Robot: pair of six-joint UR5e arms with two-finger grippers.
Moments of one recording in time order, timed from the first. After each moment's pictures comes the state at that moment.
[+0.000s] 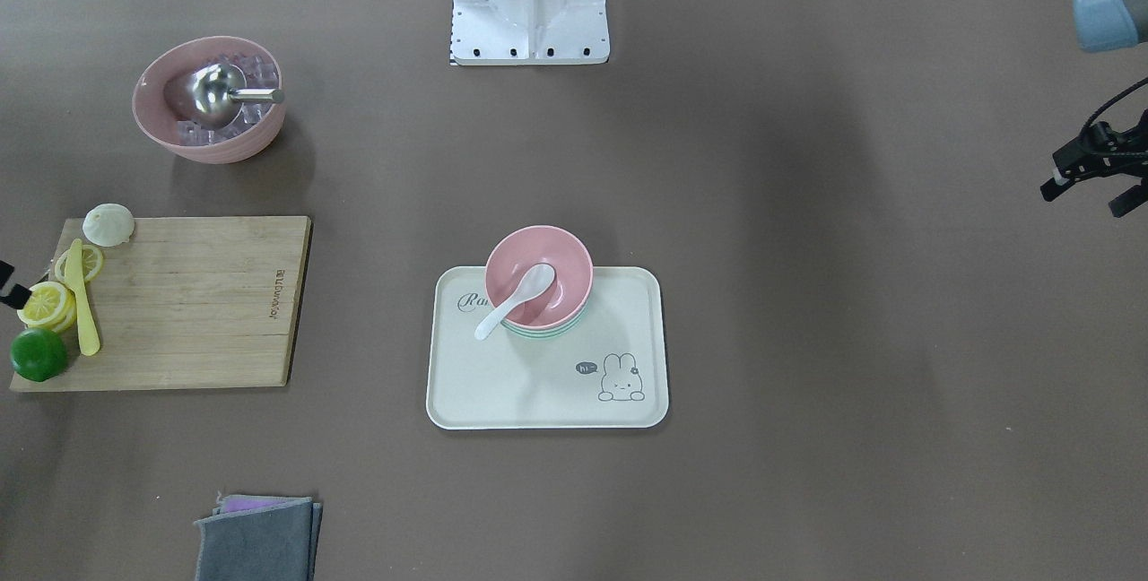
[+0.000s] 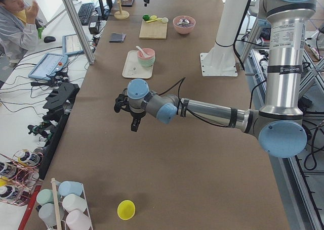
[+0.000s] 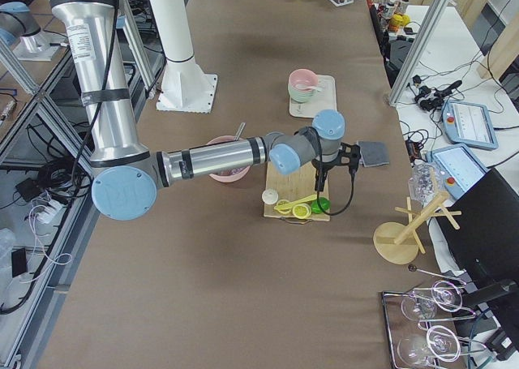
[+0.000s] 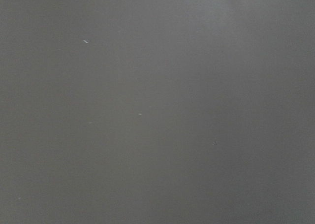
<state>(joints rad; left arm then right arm) -1.35 -1.53 -1.73 -1.93 -2.40 -0.28 1.31 -1.43 1.57 -1.22 2.39 0.64</state>
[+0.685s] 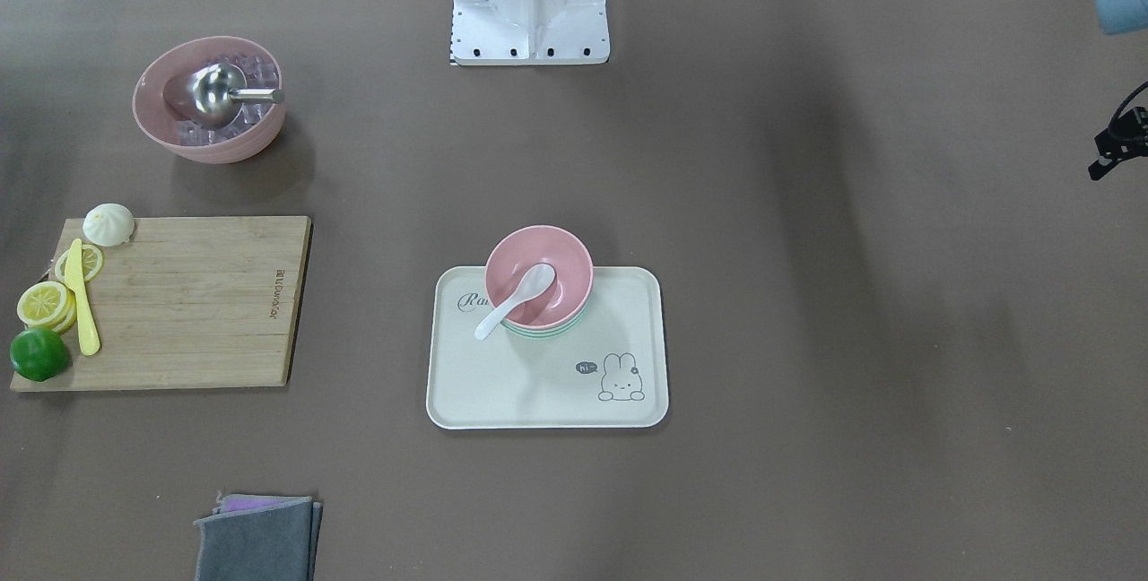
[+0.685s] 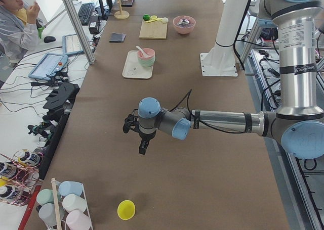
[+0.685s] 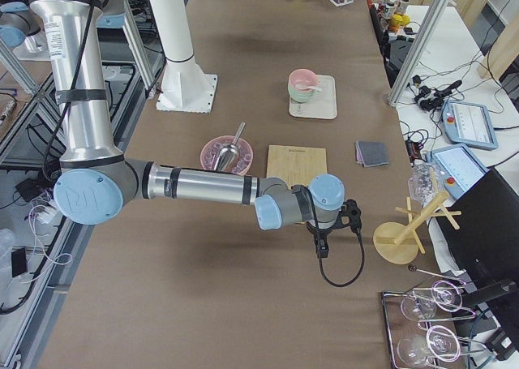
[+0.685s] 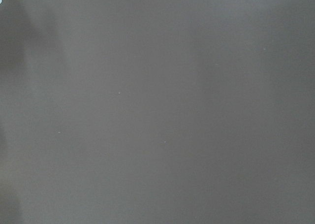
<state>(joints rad) -1.37 -1.42 -1.71 -1.94 -2.31 -0.17 1.48 -1.47 1.37 -1.23 2.39 0.11</state>
